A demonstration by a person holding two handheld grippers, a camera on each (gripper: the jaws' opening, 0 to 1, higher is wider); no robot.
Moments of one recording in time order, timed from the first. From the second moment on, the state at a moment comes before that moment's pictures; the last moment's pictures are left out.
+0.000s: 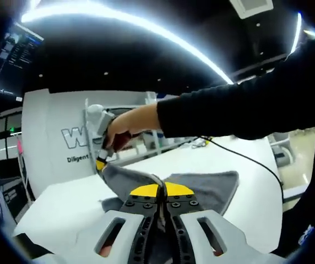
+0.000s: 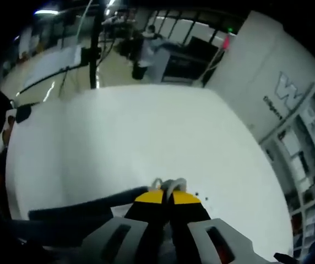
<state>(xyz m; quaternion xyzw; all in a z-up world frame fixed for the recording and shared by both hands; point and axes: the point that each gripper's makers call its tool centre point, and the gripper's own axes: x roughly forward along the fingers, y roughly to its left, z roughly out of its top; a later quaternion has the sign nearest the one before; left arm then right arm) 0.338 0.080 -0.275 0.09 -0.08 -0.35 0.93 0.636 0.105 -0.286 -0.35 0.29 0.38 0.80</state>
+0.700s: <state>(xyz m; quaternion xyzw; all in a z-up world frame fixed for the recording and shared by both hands) 0.336 0.119 -0.267 0.10 -0.08 -0.32 0.94 0.637 0.146 -0.286 -0.36 0.29 0.40 0.79</state>
